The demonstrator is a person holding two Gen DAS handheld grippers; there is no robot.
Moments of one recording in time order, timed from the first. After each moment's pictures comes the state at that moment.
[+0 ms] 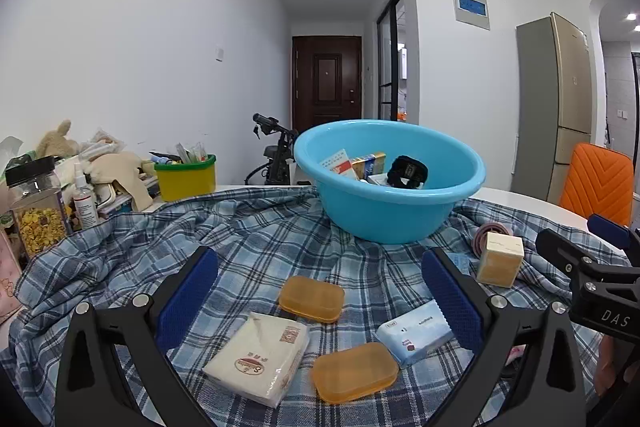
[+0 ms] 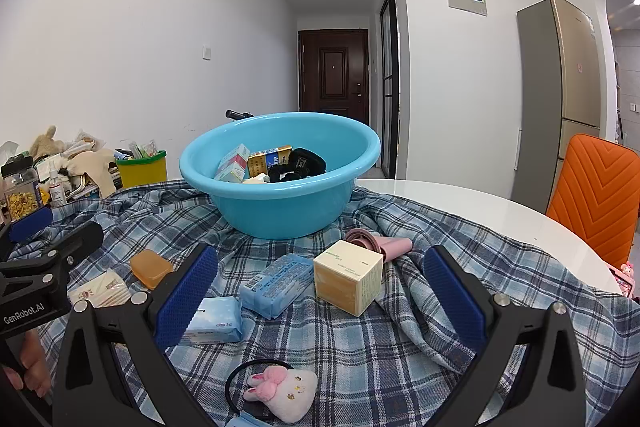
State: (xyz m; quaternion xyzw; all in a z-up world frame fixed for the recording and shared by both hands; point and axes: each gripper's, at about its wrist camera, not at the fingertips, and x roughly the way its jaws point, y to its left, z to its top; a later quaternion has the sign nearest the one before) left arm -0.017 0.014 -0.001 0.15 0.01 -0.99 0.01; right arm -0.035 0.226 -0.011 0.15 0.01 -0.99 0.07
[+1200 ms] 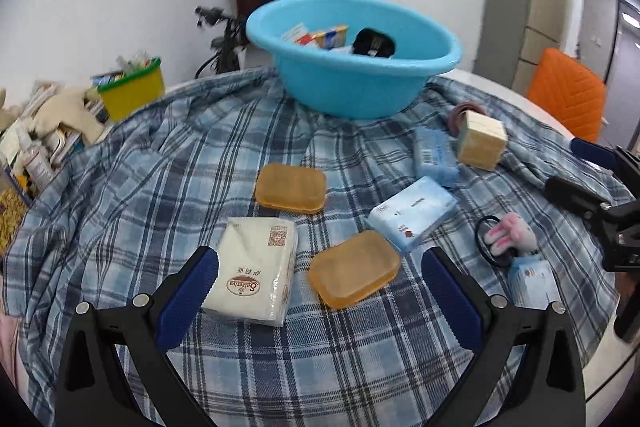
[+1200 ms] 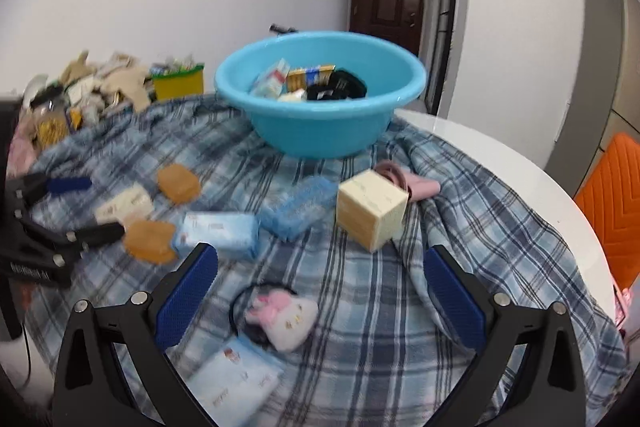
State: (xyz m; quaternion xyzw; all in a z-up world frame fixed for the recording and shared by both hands) left arm -0.034 0.005 -0.018 0.37 -0.04 -0.92 -0.09; right arm -0.041 0.229 -0.012 0.31 0.08 -0.93 0.15
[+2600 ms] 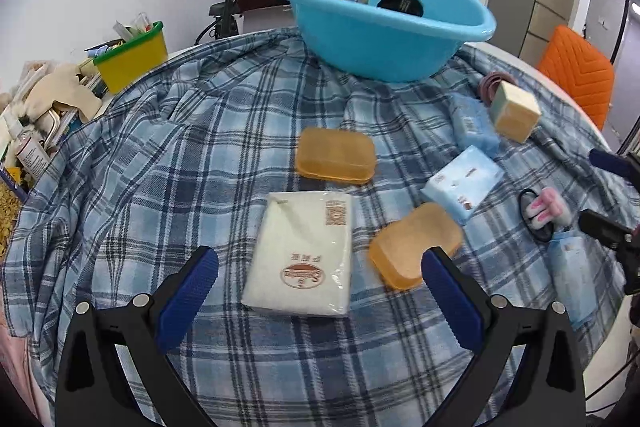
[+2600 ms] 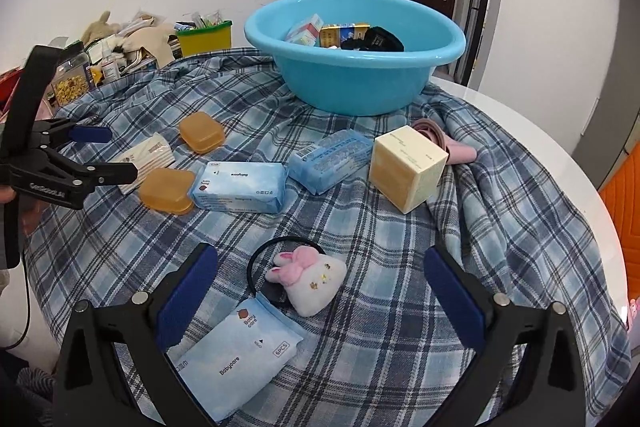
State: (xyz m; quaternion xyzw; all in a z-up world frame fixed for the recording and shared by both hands) left arm -0.067 -0.033 -0.037 0.44 -0.05 -0.89 -0.08; right arm -0.045 0.217 -0.034 0.36 0.10 -0.91 0.19
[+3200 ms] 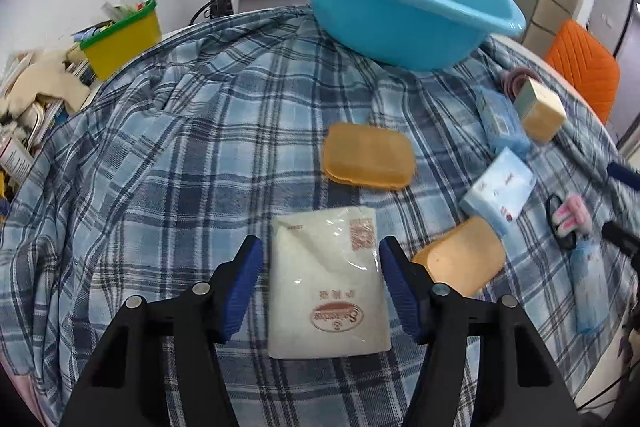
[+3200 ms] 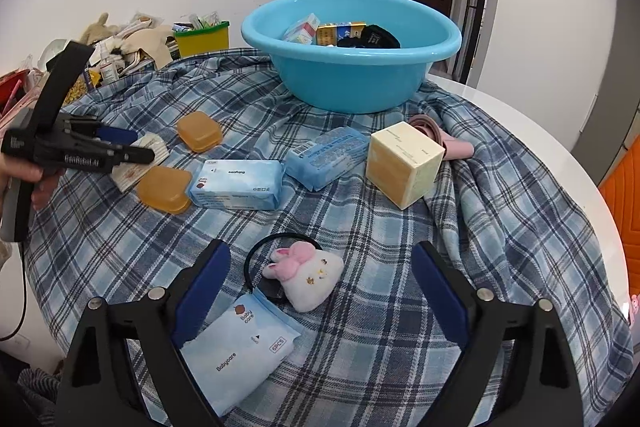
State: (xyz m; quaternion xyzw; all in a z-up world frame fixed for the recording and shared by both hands) left arm -0.099 -0.047 -0.054 0.48 -0.05 -0.87 -0.10; right arm -0.045 0.221 -0.036 0.36 0.09 -0.91 0.19
